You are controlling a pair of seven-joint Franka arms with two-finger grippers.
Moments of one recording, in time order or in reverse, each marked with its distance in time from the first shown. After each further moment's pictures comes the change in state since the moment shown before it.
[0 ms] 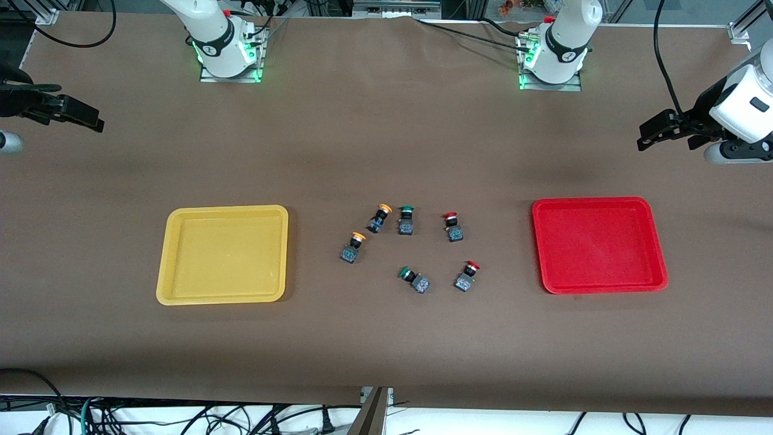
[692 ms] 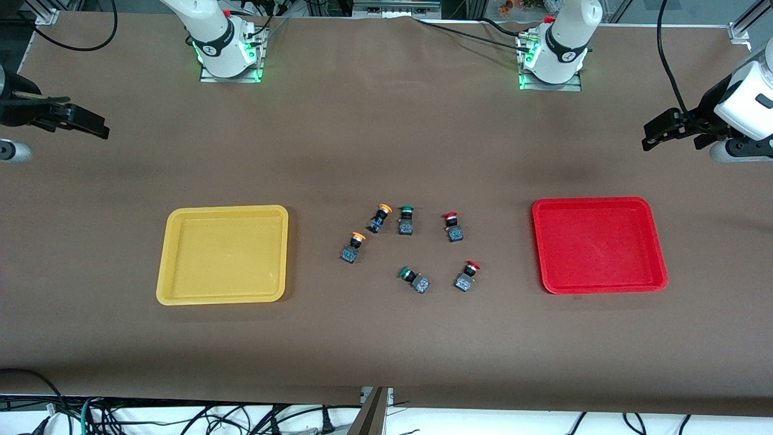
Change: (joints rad) left arm -0.001 0.000 -0.001 0.014 0.020 0.000 0.000; right arm 0.002 0.050 0.011 -0.001 0.000 0.041 0.000
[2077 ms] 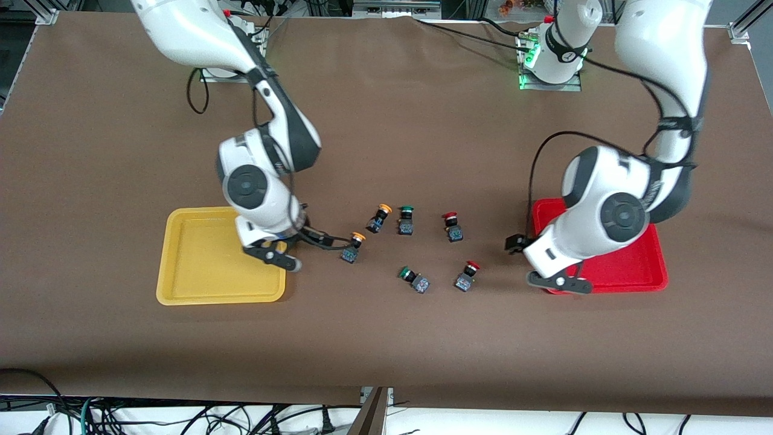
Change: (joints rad) left arm -0.244 0.658 -0.031 0.178 -0.012 0.560 -0.001; right arm 0.474 0.599 0.022 0.021 0.113 0.803 0.724
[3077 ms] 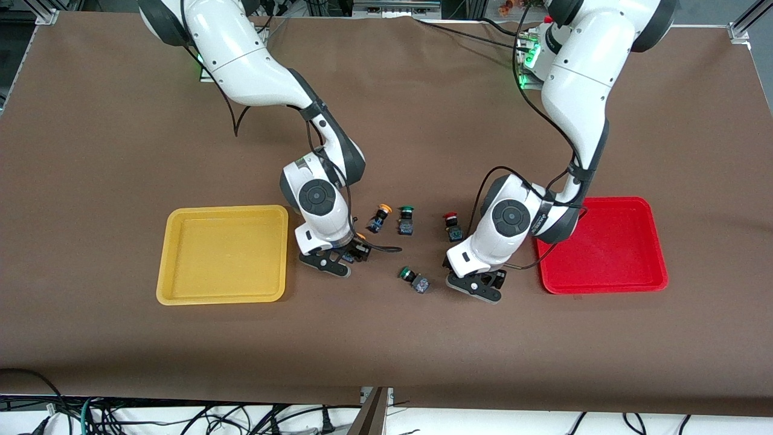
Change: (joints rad) left arm -0.135 0.247 0.009 0.023 0.118 0.392 -0.002; right arm 0.077 0.236 -0.005 0.154 -0.043 0.165 0.077
